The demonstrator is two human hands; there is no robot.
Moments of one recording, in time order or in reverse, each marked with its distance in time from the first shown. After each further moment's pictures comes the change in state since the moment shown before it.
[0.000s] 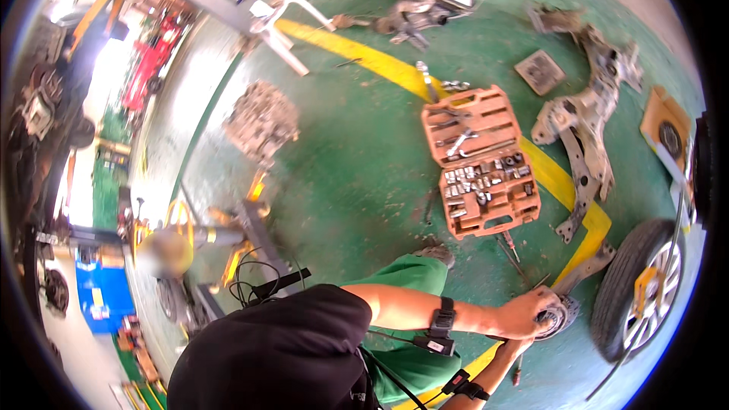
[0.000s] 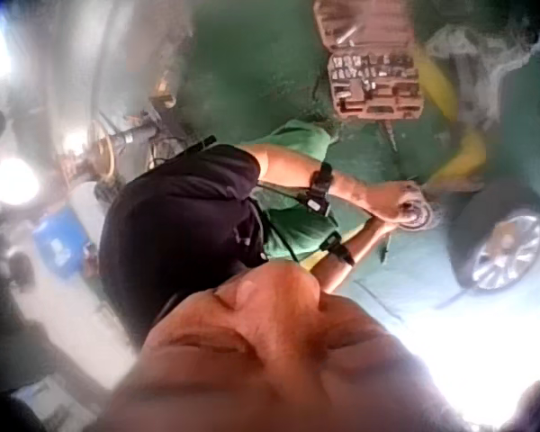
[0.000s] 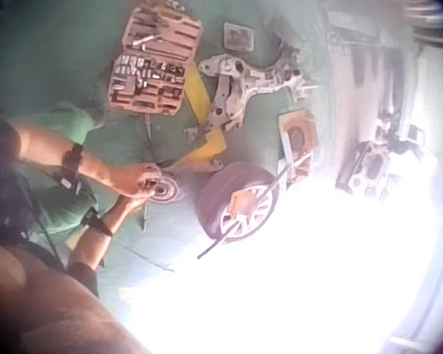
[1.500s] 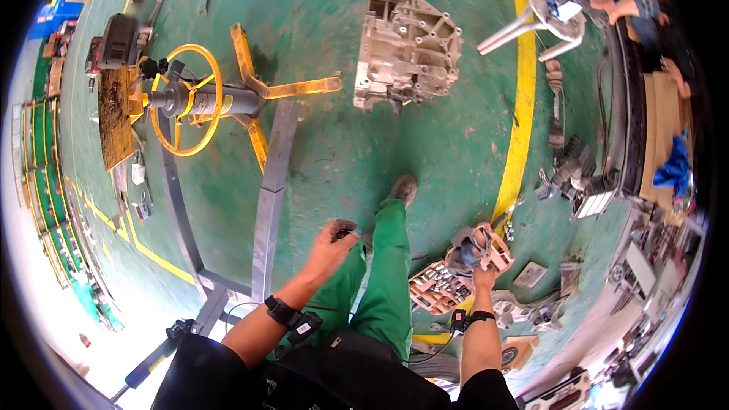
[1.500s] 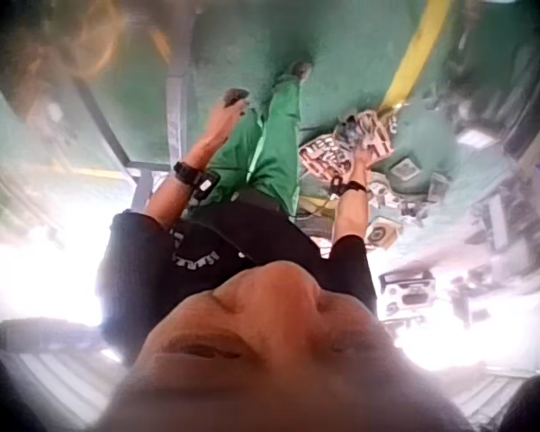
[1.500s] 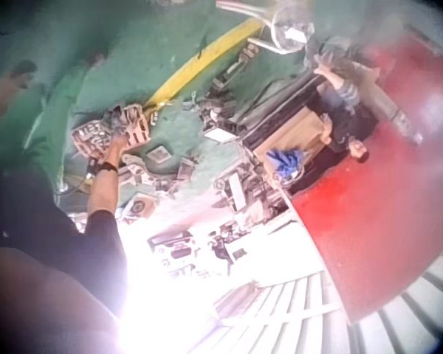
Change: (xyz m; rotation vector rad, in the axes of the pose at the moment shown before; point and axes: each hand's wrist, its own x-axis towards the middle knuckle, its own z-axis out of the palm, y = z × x) left_hand -0.493 -0.017 -0.568 -0.939 1.648 -0.550; right_hand -0.173 -0.116 0.714 -1.865 -0.596 -0.925
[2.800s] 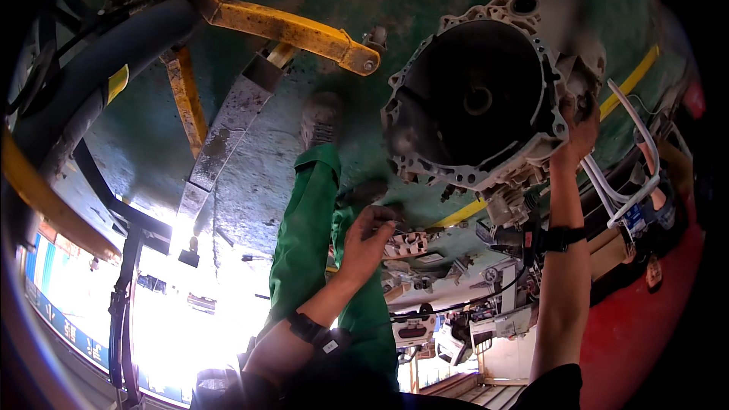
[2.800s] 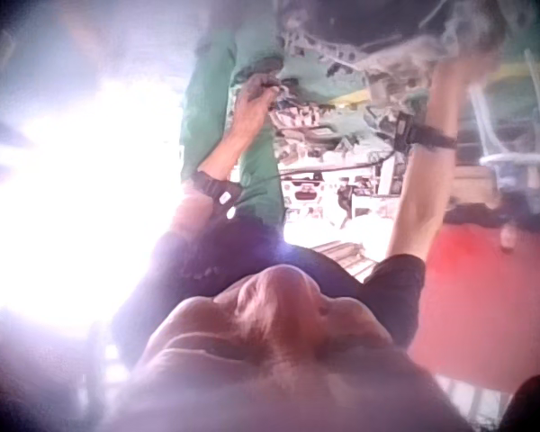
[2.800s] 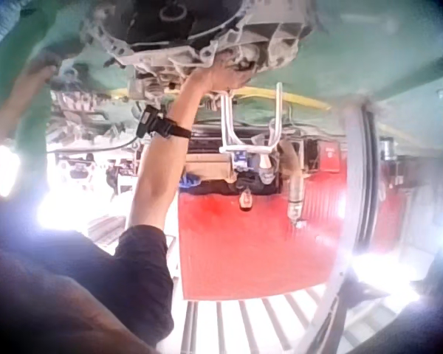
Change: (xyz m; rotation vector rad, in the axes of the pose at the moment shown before) left_hand 0.367 0.006 -0.033 -0.837 0.098 -0.491; right_hand 0.191 -0.811 0.089 -0.250 0.322 -1.077
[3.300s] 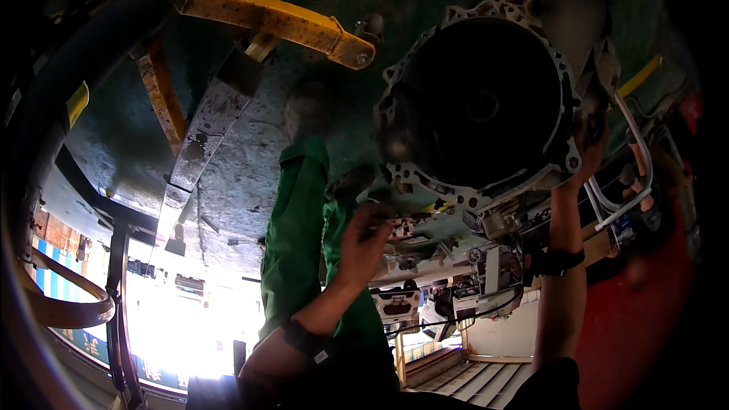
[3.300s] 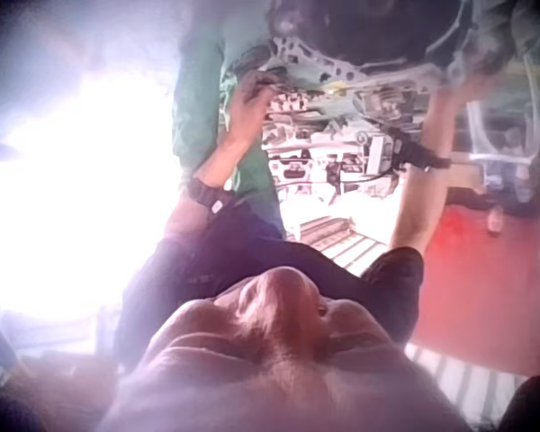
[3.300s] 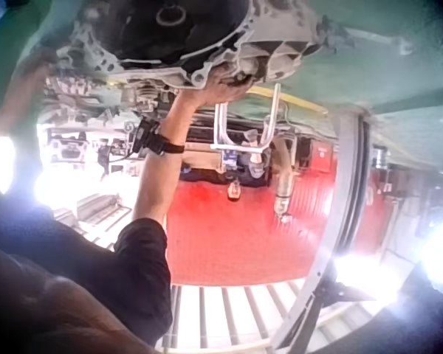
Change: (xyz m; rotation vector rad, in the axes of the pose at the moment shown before) left_hand 0.020 0.016 0.011 -0.061 0.046 -0.030; right_hand -0.003 0.004 0.000 0.015 -0.123 0.049
